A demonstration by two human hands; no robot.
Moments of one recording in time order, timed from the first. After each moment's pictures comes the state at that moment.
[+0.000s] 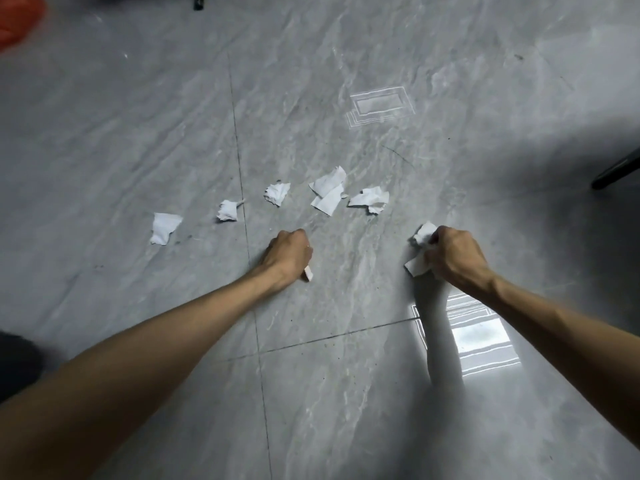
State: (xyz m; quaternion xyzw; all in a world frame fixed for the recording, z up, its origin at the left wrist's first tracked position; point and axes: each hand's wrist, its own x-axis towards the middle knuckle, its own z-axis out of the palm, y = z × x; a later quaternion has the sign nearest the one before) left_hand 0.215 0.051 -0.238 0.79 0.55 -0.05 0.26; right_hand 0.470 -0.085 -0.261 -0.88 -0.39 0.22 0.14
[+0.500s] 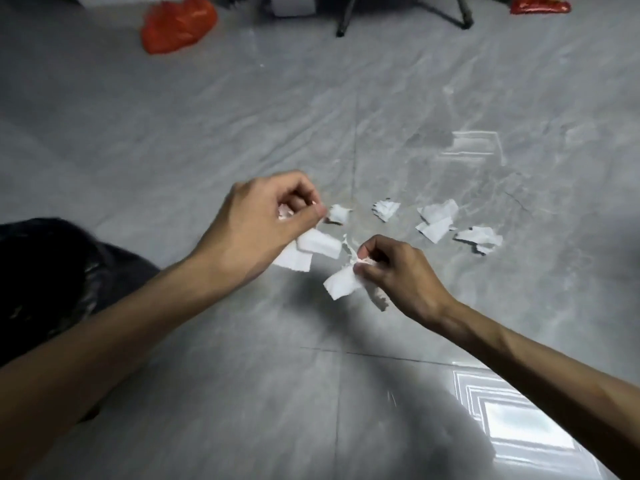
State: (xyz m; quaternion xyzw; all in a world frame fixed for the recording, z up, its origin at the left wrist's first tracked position) left_hand 0.044 0.023 -0.037 0.78 0.50 0.27 0.27; right_hand 0.239 -0.018 -0.150 -0.62 -0.59 0.40 0.32
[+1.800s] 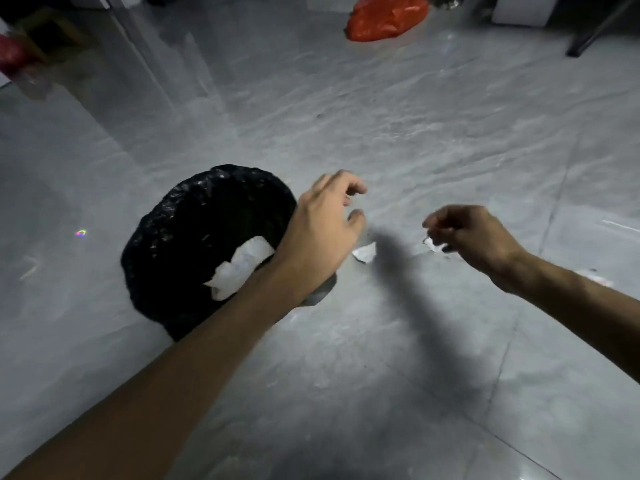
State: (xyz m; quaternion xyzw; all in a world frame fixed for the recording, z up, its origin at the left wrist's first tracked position) left_hand -0.119 0.040 -0.078 0.65 0.67 0.34 0.11; right_hand 0.085 0.121 -0.137 -0.55 -0.64 0.48 0.25
